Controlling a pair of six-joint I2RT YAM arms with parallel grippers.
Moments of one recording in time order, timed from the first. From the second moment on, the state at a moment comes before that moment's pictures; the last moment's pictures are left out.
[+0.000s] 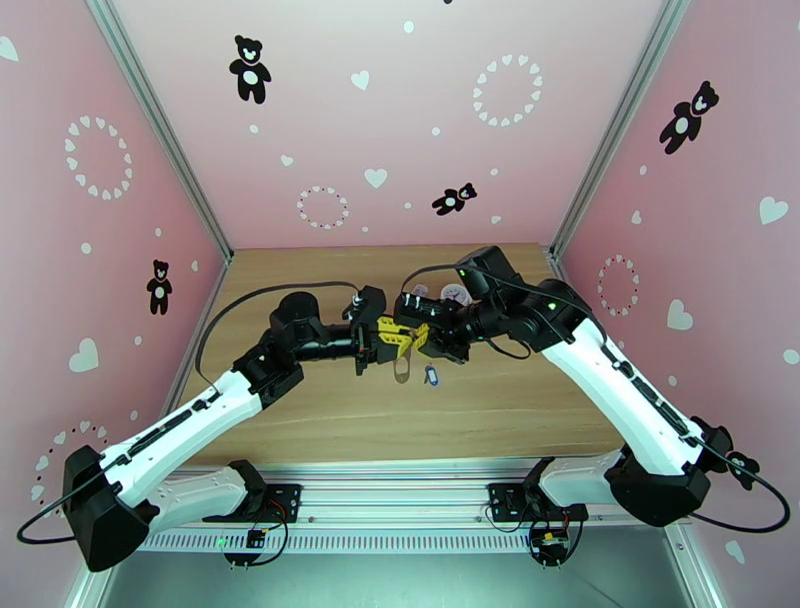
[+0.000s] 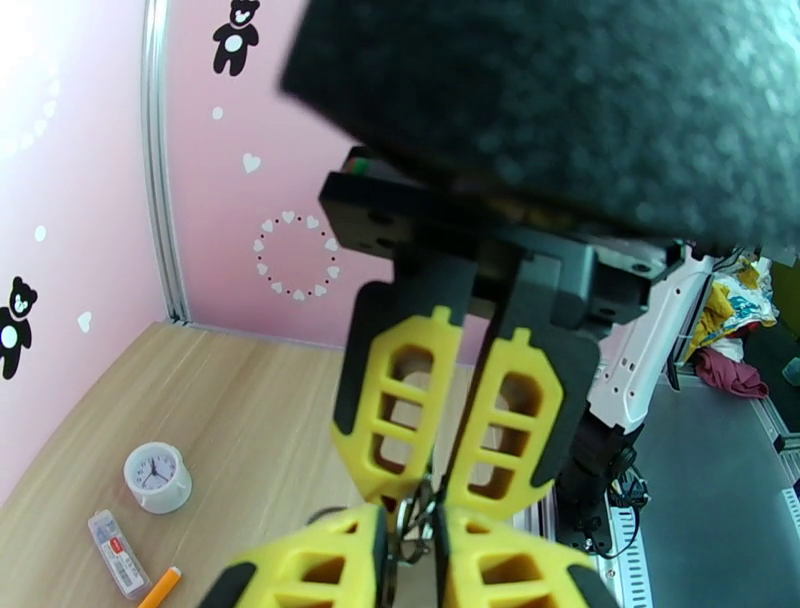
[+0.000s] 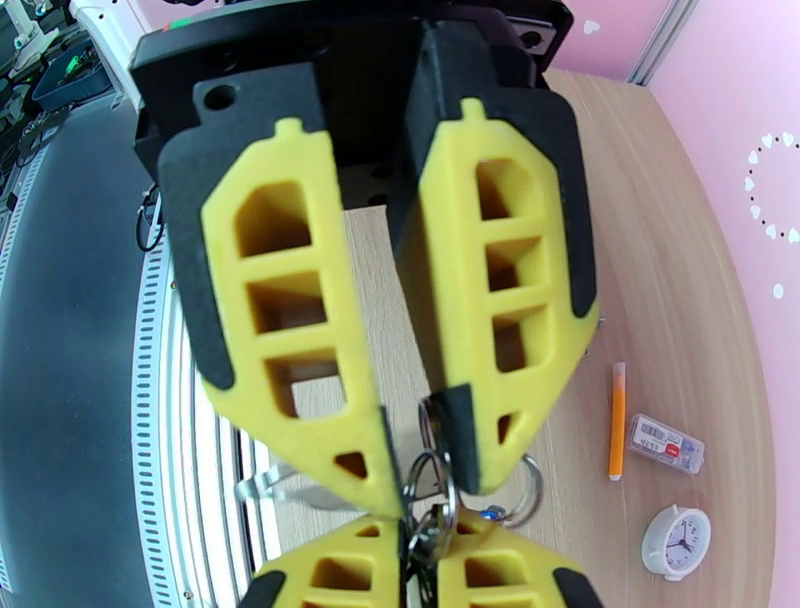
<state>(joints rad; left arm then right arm) -0.72 1.16 0.98 0.10 0.72 0.00 0.71 1.36 1.69 -1.20 -0.46 -0.65</state>
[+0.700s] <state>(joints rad) -0.72 1.19 1.05 -0.01 0.77 0.06 0.66 1.24 1.63 -1.15 -0.44 -0.56</state>
